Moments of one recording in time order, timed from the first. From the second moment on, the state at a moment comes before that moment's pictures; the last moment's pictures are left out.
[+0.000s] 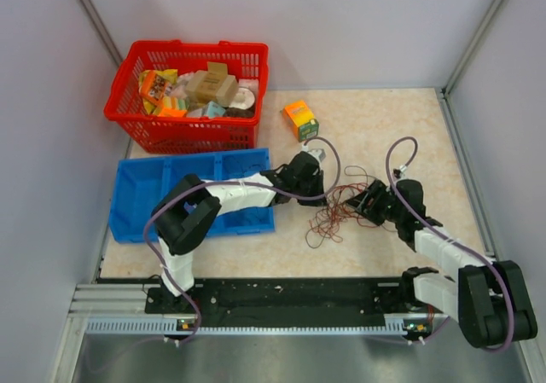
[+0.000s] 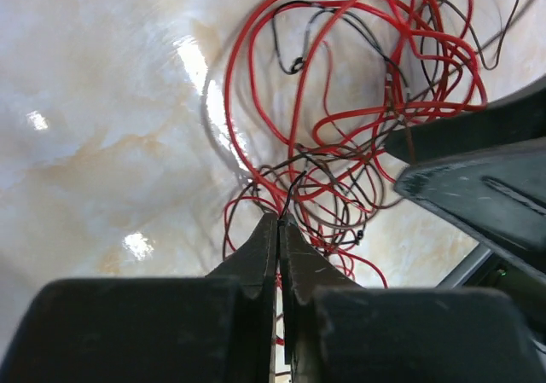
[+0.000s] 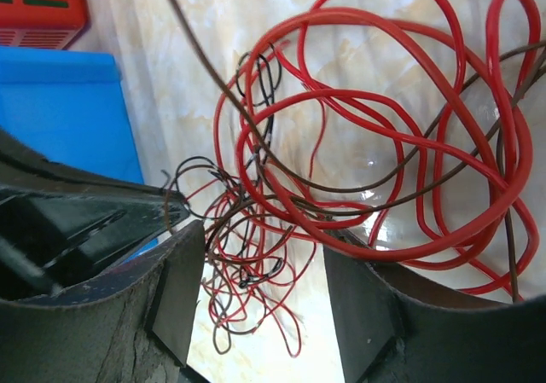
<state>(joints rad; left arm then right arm) -0.87 1.89 1.18 -0.05 0.18 -0.72 0.15 1.06 0.29 0.14 -0.37 0.82</state>
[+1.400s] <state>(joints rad) -1.00 1.44 1.14 -0.16 0.09 -0.47 0.14 0.84 0.23 0.04 -0.06 0.89</state>
